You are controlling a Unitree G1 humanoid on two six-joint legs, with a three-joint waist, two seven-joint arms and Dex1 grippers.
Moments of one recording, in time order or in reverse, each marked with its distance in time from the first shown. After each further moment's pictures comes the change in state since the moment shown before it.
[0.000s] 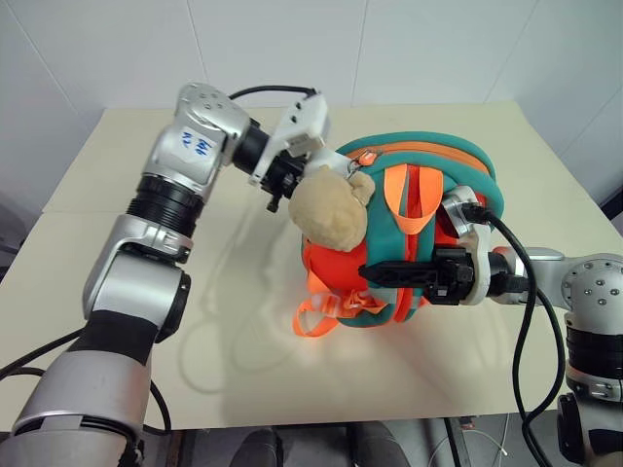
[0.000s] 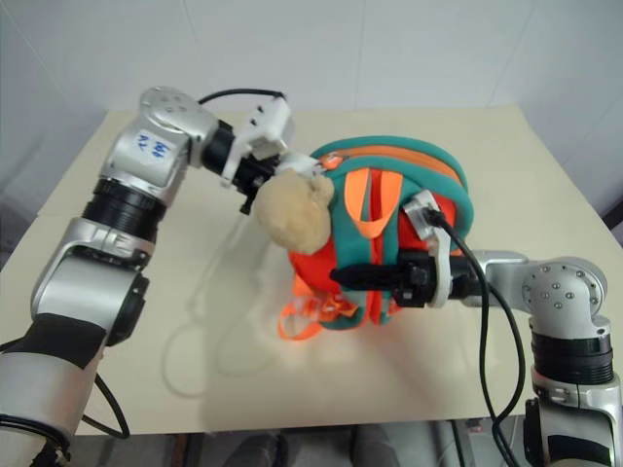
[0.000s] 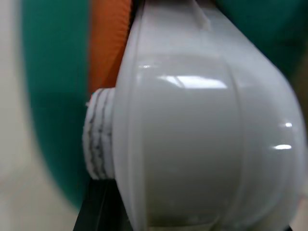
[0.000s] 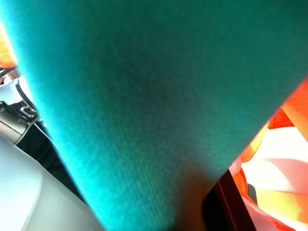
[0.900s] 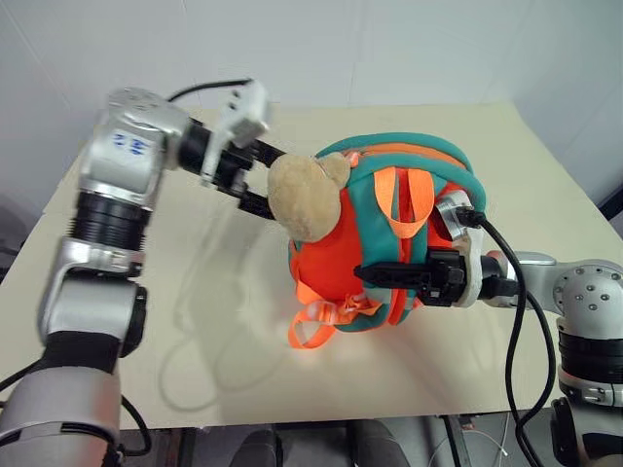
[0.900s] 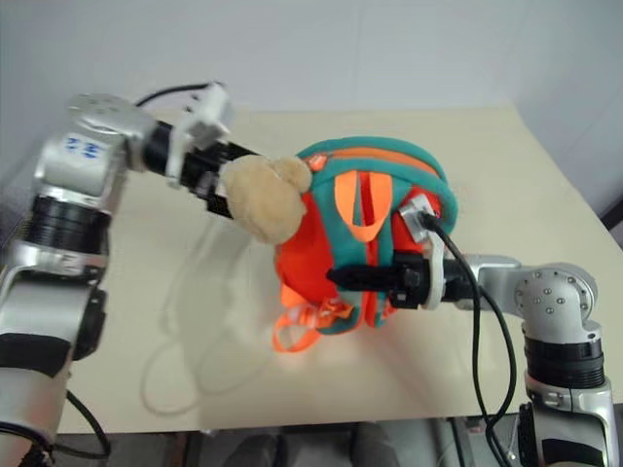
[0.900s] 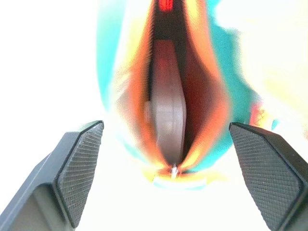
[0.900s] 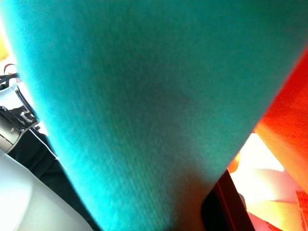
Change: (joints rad) left arm 0.160 0.311 0.171 -0.247 -0.162 0.198 -0.001; right arm 0.020 0.037 0.009 -0.005 -0.023 -0.039 -0.020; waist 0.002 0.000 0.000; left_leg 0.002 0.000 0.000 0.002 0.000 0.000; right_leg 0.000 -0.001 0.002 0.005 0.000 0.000
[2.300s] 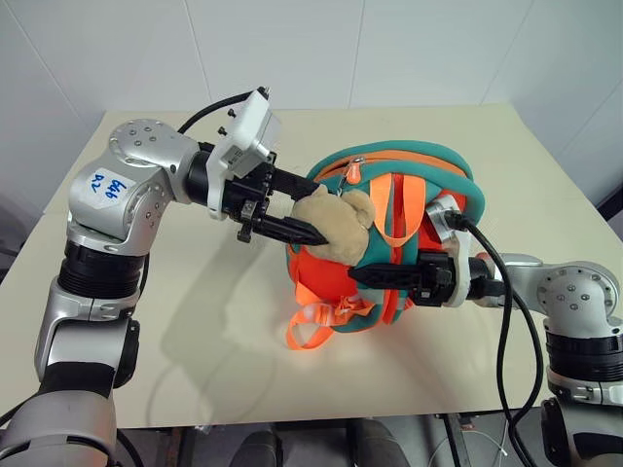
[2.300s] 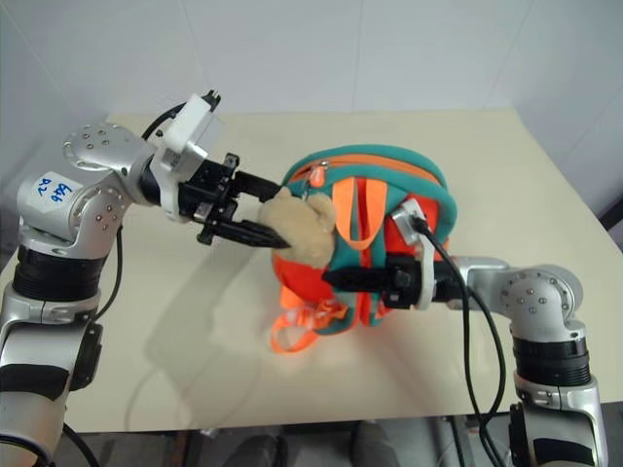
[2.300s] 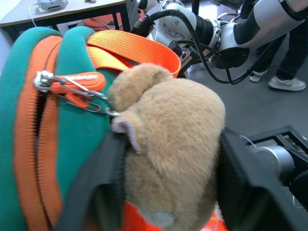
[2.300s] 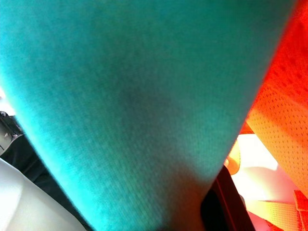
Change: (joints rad) left arm 0.179 -0.064 0.045 -0.458 -0.285 0.138 0.132; right arm -0.002 0.031 0.024 0.019 -0.079 -0.007 0.046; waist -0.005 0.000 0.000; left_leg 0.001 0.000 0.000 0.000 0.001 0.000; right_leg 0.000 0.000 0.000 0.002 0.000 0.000
